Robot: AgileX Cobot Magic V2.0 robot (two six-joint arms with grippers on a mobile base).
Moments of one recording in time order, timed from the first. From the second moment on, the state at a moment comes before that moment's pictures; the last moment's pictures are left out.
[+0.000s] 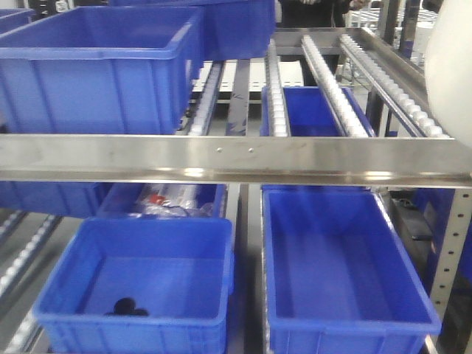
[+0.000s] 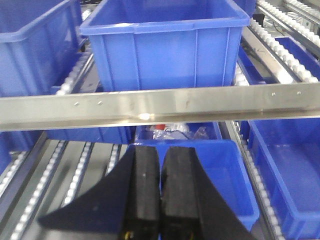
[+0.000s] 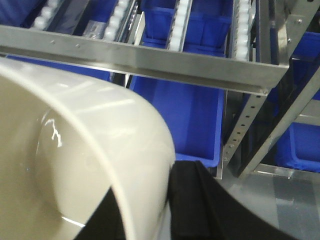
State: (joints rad) left arm -0.09 -0.01 0.01 0.00 0.16 0.04; right arm 0.14 0.64 -0.64 -0.05 0.55 0.07
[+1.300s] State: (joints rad) left arm -0.09 -0.01 0.01 0.00 0.16 0.04; right arm 0.14 0.64 -0.64 -0.05 0.55 0.07
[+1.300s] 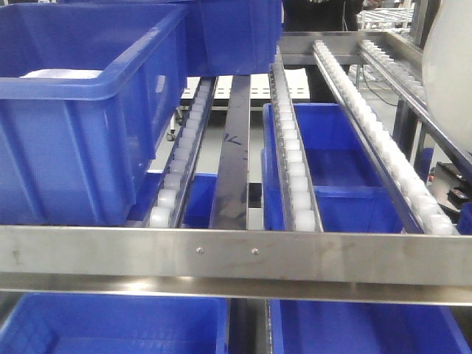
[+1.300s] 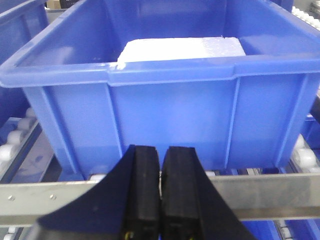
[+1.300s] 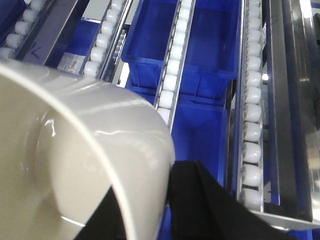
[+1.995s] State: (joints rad) left arm -0.09 -0.01 0.01 0.00 0.16 0.04; right arm 0.14 0.64 -0.64 -0.05 0.55 0.07
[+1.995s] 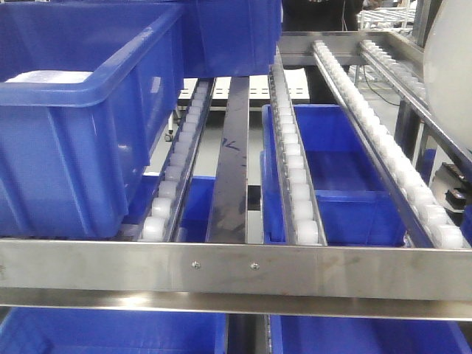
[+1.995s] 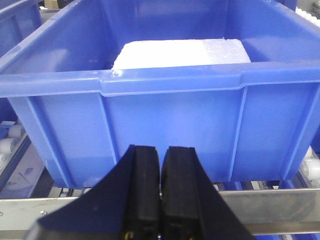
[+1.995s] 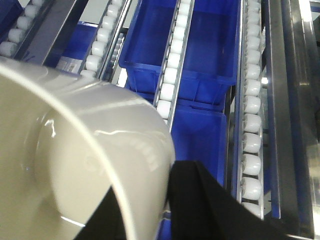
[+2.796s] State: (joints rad) left arm -0.09 -0.01 0.01 0.00 0.16 0.04; right arm 0.14 0.64 -0.64 -0.05 0.55 0.07
